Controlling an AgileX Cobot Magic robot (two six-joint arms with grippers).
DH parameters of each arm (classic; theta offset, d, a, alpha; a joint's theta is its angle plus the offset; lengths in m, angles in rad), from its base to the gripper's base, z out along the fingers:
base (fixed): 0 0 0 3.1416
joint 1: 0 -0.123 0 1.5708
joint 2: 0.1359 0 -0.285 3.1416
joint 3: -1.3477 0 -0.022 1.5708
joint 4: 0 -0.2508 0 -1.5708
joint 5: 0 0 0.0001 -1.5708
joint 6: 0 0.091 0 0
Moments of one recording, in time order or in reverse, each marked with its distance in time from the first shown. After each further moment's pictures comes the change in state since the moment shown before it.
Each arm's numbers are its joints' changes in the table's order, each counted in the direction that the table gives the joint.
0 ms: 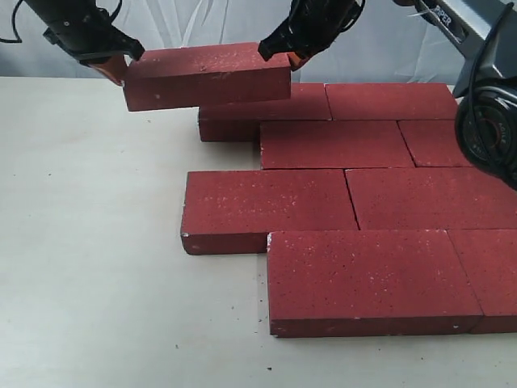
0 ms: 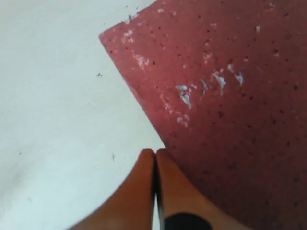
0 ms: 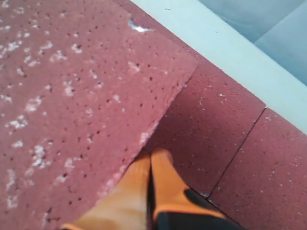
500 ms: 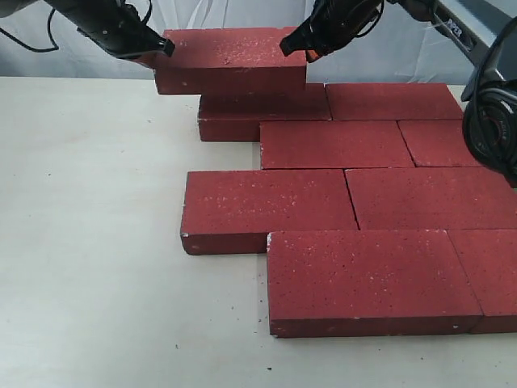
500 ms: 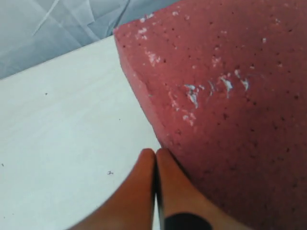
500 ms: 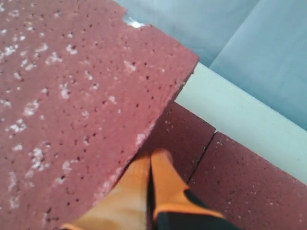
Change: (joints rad) left arm 0.044 0.103 0.044 0.064 0.307 0.026; right arm 0.089 0.060 0.000 -0.038 0.173 -0.029
